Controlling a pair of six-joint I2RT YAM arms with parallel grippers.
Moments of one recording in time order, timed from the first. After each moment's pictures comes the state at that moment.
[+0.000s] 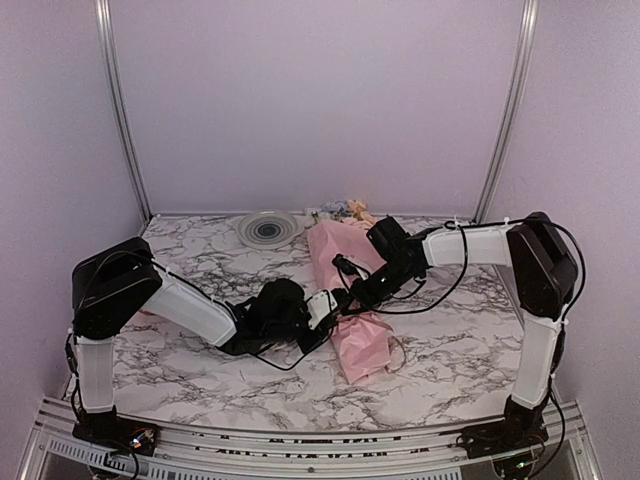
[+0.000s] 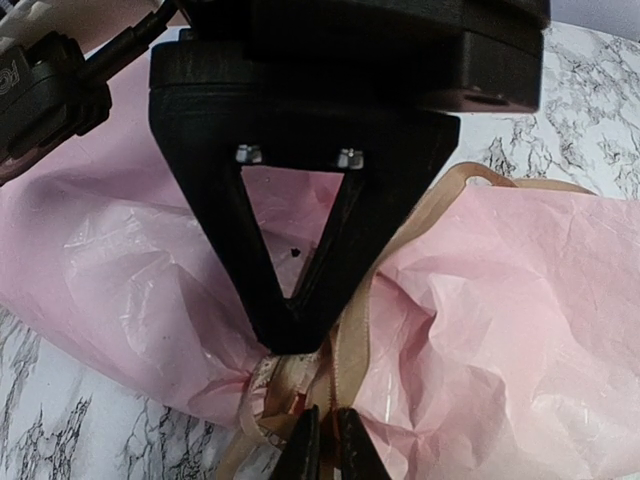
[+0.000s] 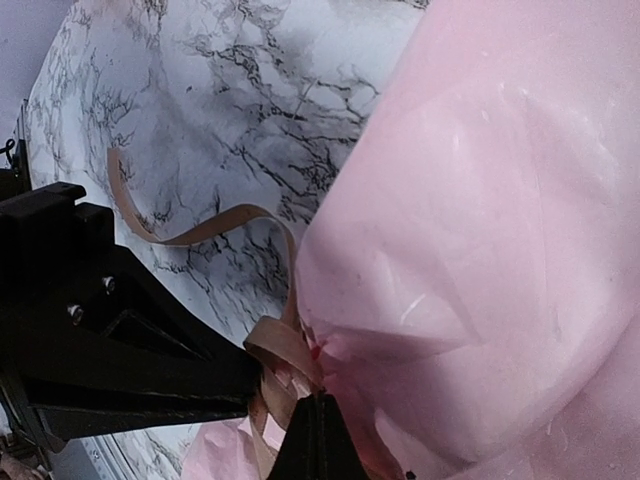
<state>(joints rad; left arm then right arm) -1.01 2.03 1.00 0.53 -0.01 0.24 0.60 1.96 1.33 -0.51 -0.58 0.02</state>
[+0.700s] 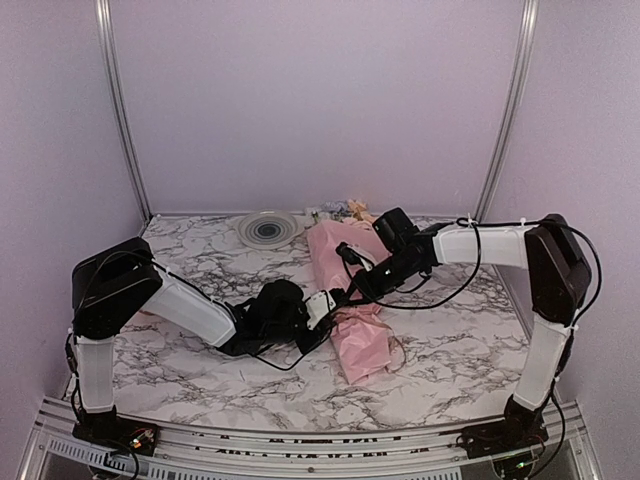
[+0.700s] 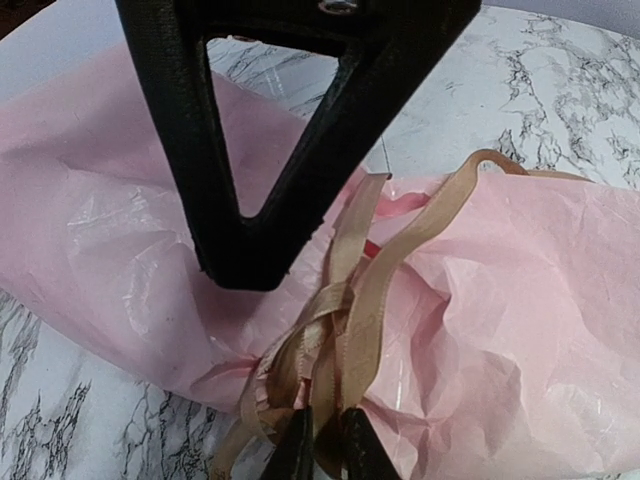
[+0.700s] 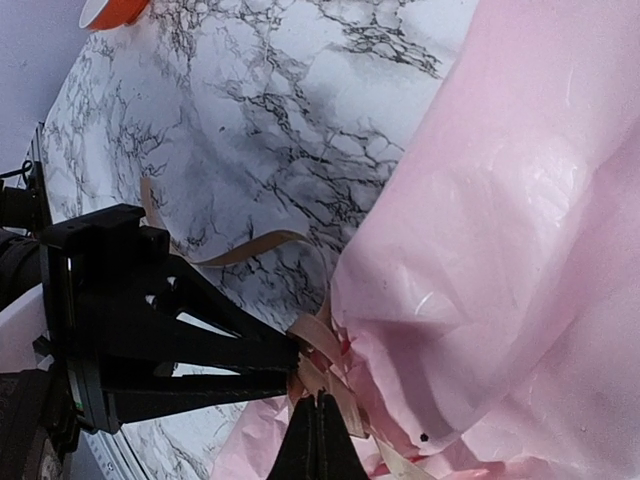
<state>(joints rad) -1.00 2.03 0.99 0.53 -0.03 0.22 0.60 1.87 1.30 -0.47 -0.57 0.06</state>
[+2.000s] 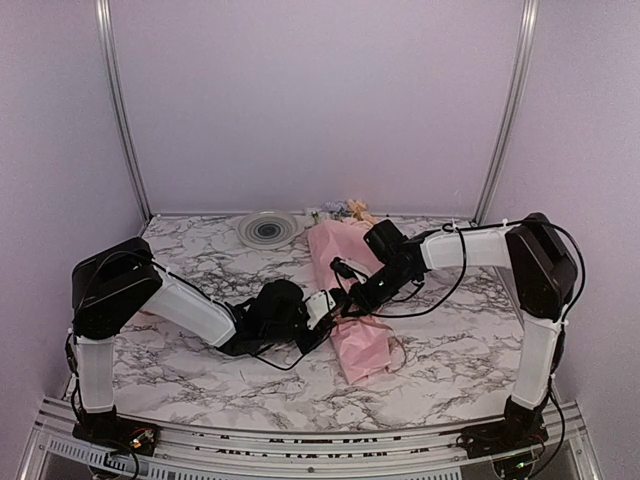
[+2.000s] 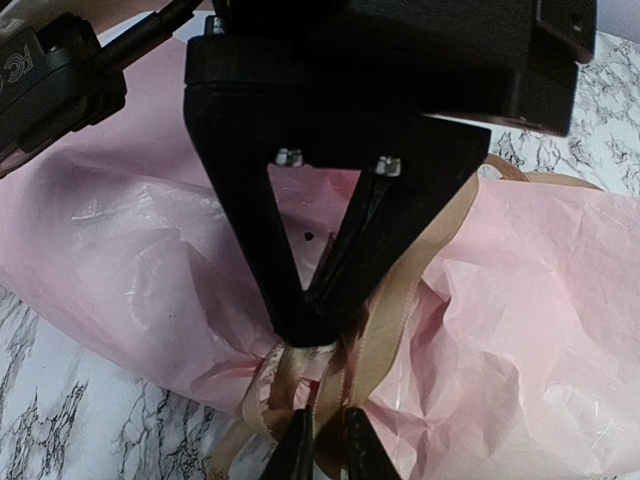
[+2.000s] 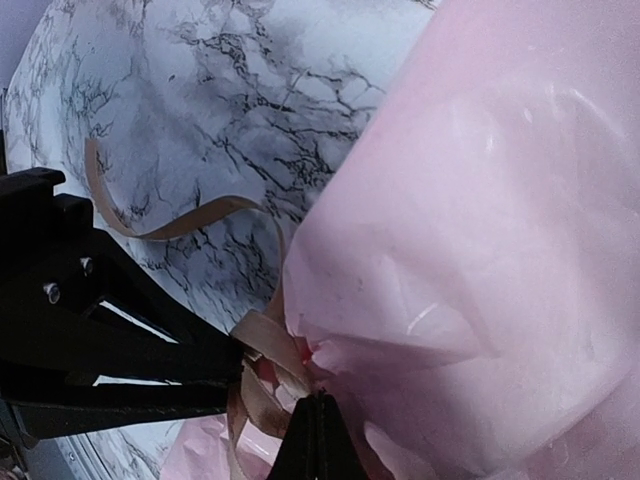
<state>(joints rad) -1.00 2.03 0.99 0.53 -0.03 0.21 0.63 1.96 1.31 -0.49 -0.53 -0.01</state>
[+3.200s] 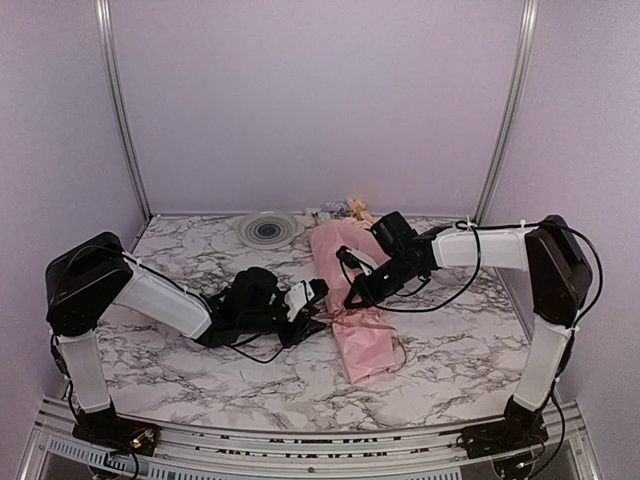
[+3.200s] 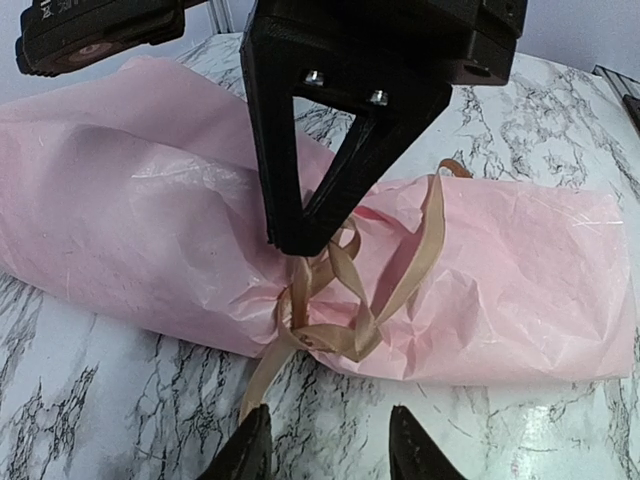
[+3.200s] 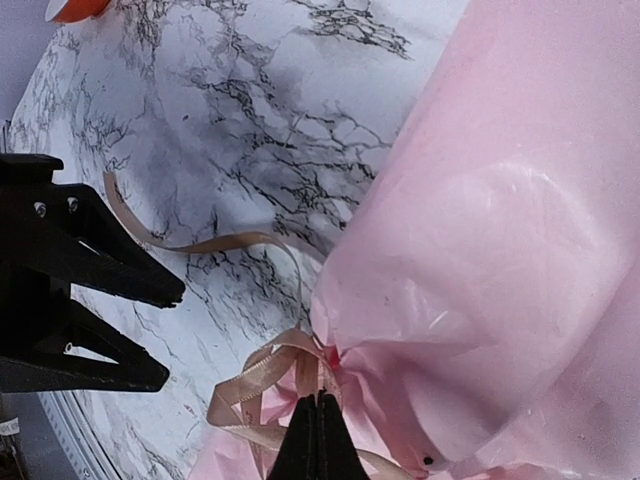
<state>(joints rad) -0.92 1.90 0.87 0.54 0.18 0.19 0.63 1.86 1.27 -0.46 -0.48 0.06</state>
